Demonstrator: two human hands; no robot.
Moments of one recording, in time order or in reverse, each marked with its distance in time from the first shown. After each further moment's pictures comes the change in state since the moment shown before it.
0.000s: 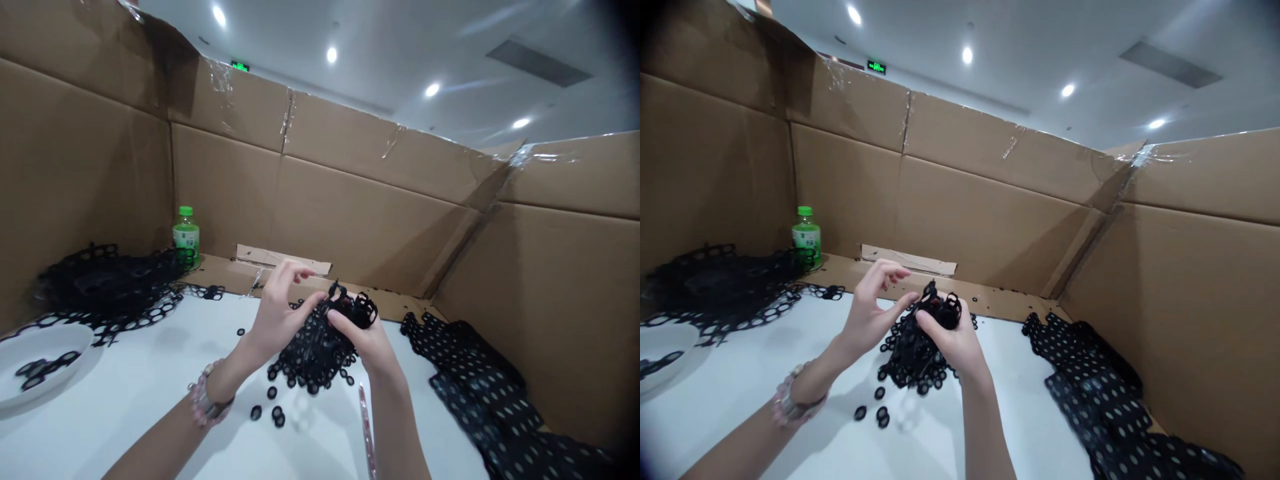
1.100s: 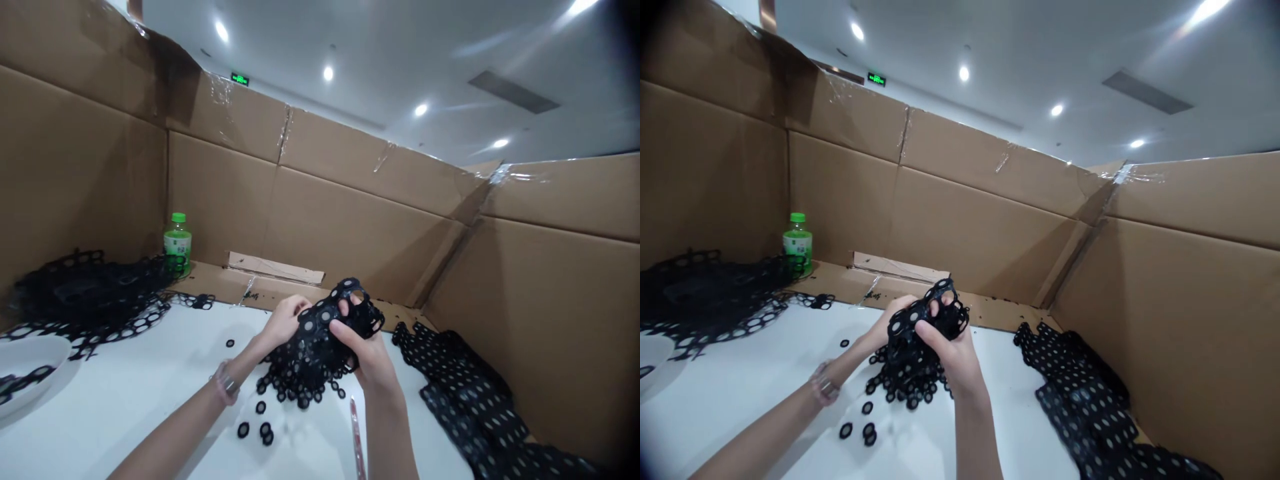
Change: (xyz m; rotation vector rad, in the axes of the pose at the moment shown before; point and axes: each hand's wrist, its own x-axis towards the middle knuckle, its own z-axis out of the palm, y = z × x) left_hand -0.012 -0.087 0.040 -0.043 -0.311 -0.309; right_hand -0.003 -0.012 -0.002 0.286 -0.029 0.016
